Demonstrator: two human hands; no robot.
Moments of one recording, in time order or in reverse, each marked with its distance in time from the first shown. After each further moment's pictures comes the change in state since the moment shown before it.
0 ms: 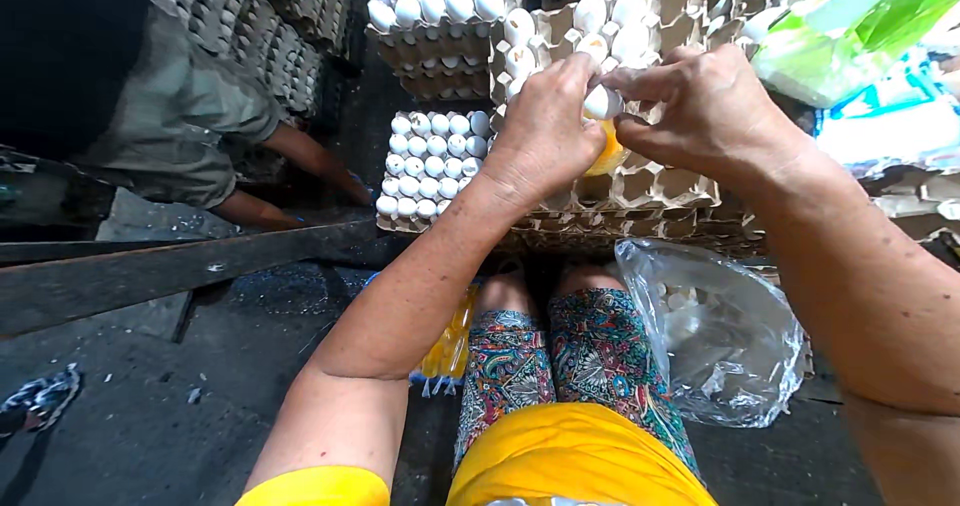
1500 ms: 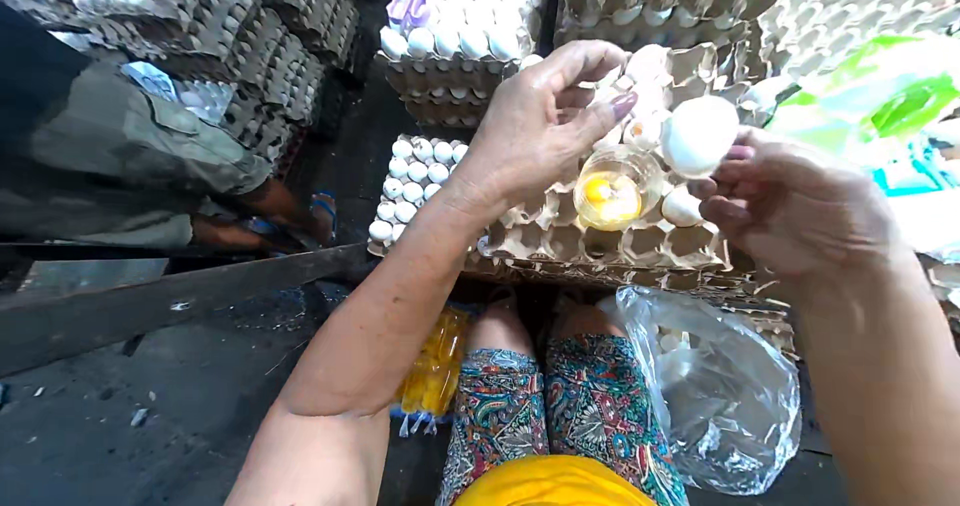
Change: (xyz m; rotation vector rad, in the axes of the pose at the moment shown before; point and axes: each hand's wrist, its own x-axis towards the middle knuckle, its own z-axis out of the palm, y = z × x) left_hand 0.024 -0.033 -0.034 -0.583 0.027 0.100; right_hand -0.029 0.015 -0.006 1.374 0.122 0.481
